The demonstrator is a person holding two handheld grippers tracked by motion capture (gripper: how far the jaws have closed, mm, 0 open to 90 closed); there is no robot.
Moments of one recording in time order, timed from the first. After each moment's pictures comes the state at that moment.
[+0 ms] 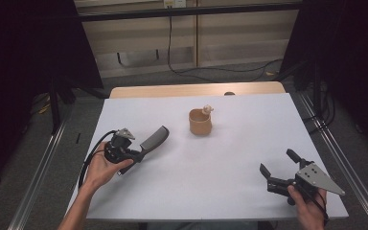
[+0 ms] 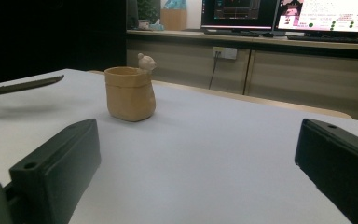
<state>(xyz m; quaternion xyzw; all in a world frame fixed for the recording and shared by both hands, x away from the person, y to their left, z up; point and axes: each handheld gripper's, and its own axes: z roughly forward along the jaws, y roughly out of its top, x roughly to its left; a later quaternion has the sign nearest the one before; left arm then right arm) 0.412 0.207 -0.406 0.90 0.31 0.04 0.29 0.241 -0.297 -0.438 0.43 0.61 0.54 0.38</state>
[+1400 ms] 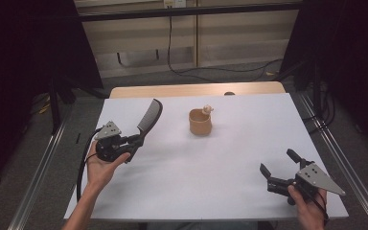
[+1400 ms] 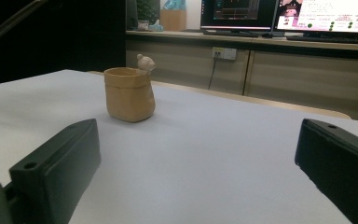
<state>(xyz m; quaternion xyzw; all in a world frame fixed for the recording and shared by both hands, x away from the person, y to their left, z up) 0.393 0.216 -0.381 0.81 0.30 0.15 0.48 0.241 -0.298 -0.438 0.43 0.61 0.54 0.39</state>
